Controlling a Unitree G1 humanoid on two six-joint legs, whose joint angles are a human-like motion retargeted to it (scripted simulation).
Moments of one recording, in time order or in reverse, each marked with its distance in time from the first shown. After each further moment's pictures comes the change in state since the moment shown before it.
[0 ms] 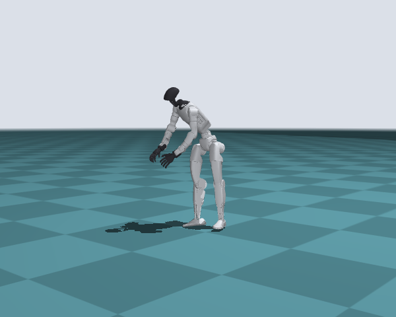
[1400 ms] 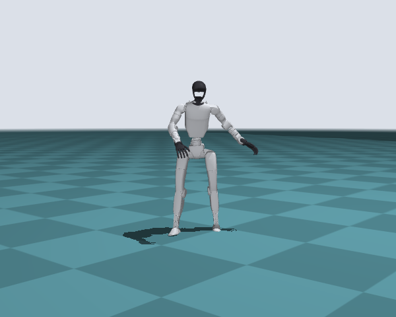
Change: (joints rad) left arm 0.944 0.405 0.854 0.257 -0.407 0.039 0.006; right arm 0.370 -0.131 -0.154 -0.115 0.197 -0.034 0.105; waist 0.493 0.072 -0.266; left_leg 0.292 -0.074 -0.345 0.000 -0.184 0.000; right_leg 0.096 -0.156 0.280 0.003 -0.058 0.000
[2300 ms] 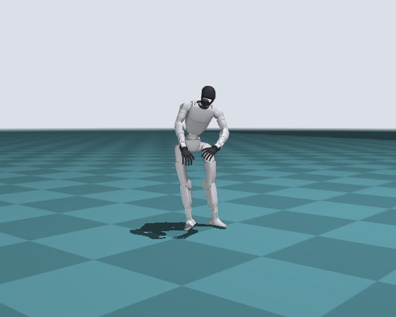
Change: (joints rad) left arm -1.256 -0.084 -1.227 -0.367 0.734 -0.115 -0.064; right arm -0.375 0.157 0.115 0.292 -0.088 0.005 -0.075; waist -0.160 -0.122 0.266; left_leg -0.373 0.136 0.373 0.000 0.280 0.000; right_leg -0.084 0.184 -0.367 0.048 0.104 0.000
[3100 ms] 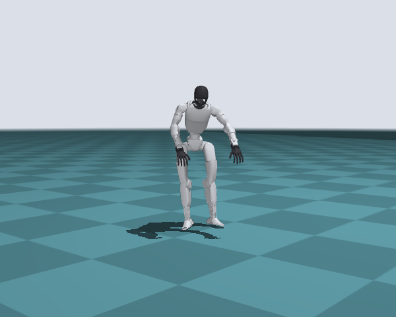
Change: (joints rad) left arm 0.013 0.279 0.126 0.376 -0.126 0.107 0.014; right arm -0.005 -0.079 0.014 -0.081 -0.007 0.023 -0.043; waist -0.092 0.118 0.000; left_leg -0.015 -0.072 0.037 0.000 -0.026 0.000; right_leg -0.017 -0.064 0.041 -0.027 0.025 0.000
